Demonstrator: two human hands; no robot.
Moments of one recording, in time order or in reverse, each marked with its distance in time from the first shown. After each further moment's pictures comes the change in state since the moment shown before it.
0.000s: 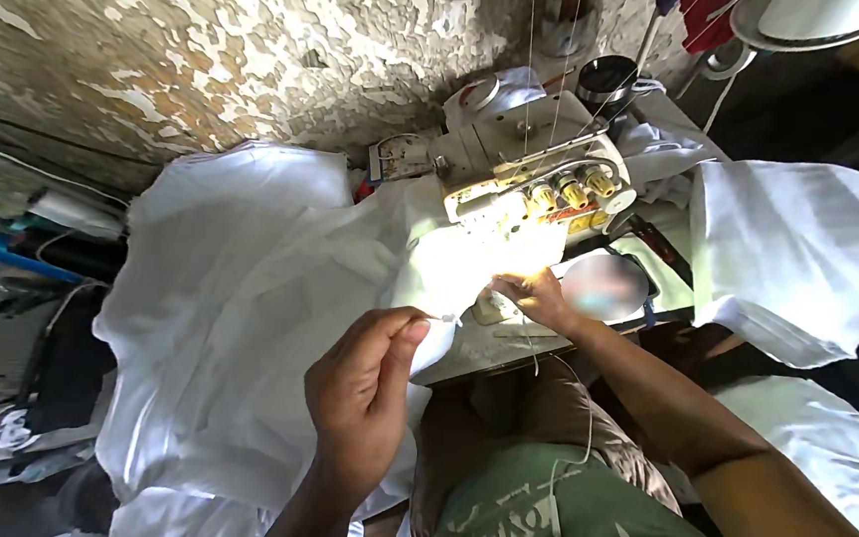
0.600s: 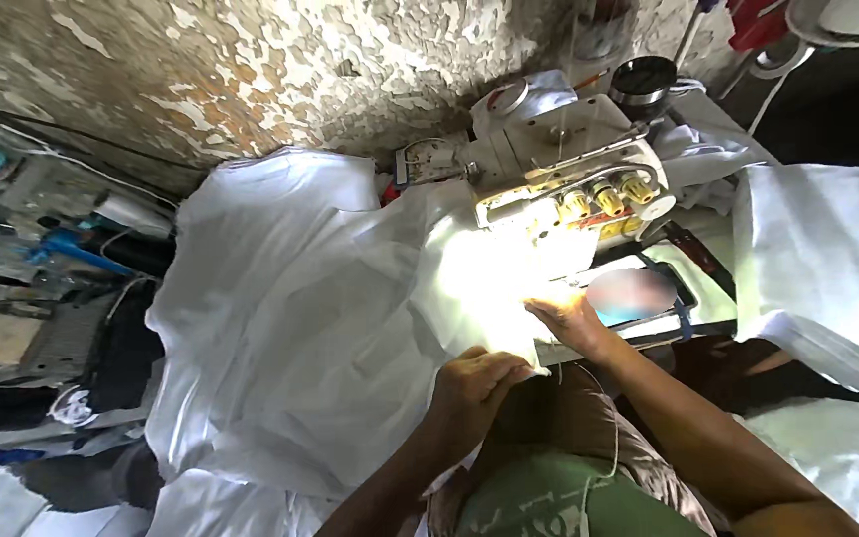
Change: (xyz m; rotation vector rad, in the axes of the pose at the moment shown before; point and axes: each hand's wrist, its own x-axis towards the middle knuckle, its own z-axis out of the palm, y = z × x) left_hand -0.042 -0.035 0.049 -0.075 -0.424 -0.077; right_hand -0.023 0.013 0.013 -0.207 0.085 -0.177
